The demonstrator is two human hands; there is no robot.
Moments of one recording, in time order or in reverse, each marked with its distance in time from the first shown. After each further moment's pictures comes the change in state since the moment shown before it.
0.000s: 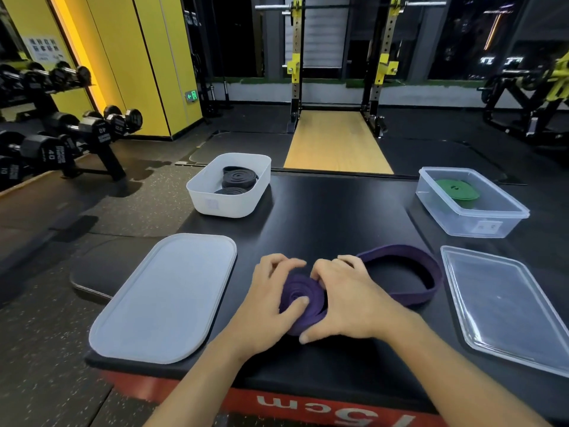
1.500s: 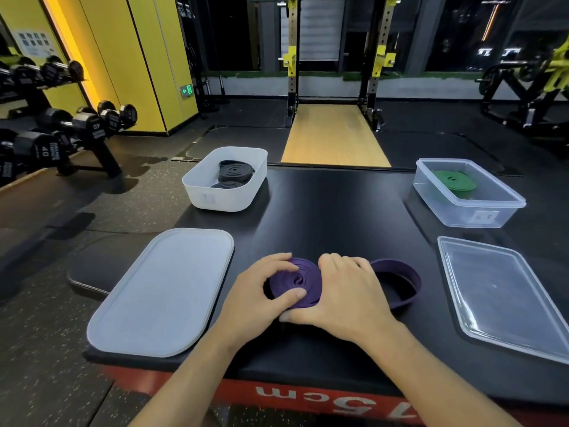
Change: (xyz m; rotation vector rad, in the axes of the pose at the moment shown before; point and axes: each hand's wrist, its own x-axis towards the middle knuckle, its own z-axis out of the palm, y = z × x) left_hand -0.002 -0.007 -0.005 -0.122 0.114 -0.041; right_hand -0.005 -0.013 0.027 -0.221 0.297 0.120
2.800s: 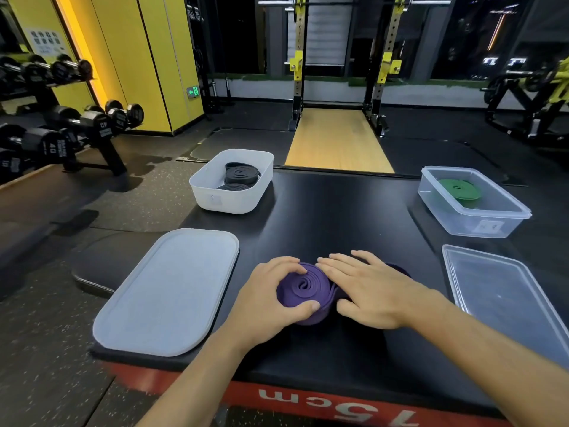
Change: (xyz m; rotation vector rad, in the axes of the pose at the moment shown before) left_hand 0.002 0.002 0.004 0.197 -0.059 0.025; right_hand 0.022 0.060 -0.016 -0.222 -0.433 -0.373
